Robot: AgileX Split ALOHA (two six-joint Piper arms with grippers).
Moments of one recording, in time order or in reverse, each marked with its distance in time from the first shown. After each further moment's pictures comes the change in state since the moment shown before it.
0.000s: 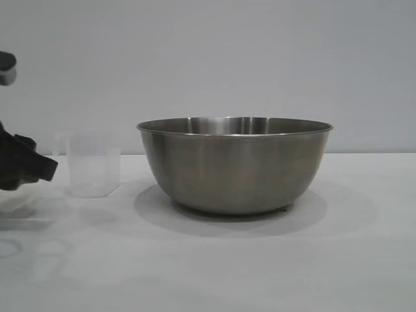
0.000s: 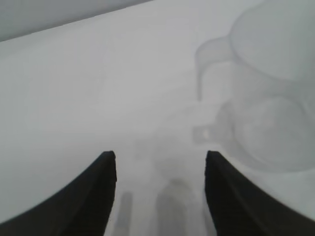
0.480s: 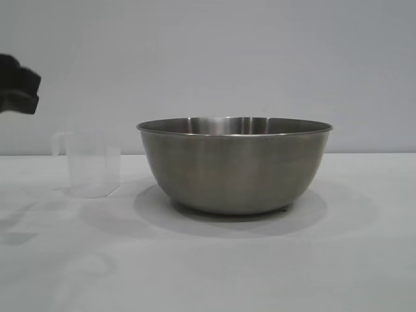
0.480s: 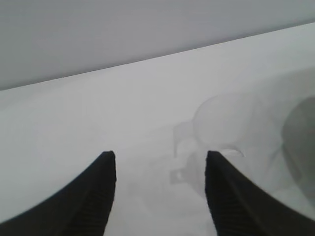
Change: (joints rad) left arm 0.000 -0.452 -0.019 0.009 0.606 0.078; right arm 0.000 0.000 0.000 0.000 0.000 0.000
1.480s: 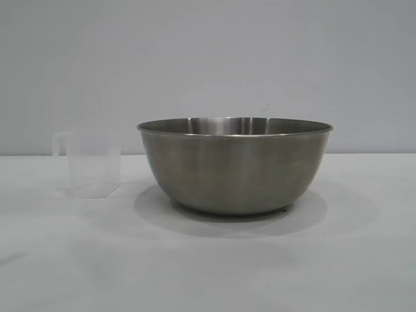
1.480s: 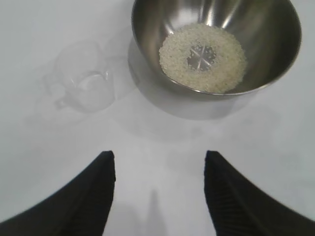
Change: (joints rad) left arm 0.000 -0.536 -0.447 0.237 1.343 -0.144; right arm 0.000 0.000 0.000 0.000 0.000 0.000
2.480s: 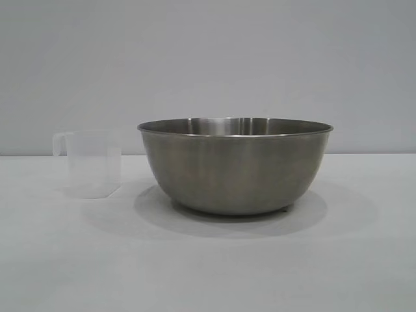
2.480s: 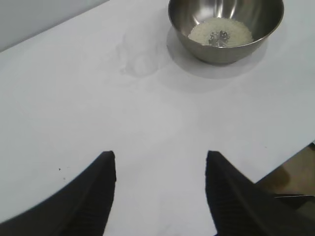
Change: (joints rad) left arm 0.000 -0.736 0.230 0.111 0.329 -0.026; right arm 0.000 0.000 0.000 0.000 0.002 0.000
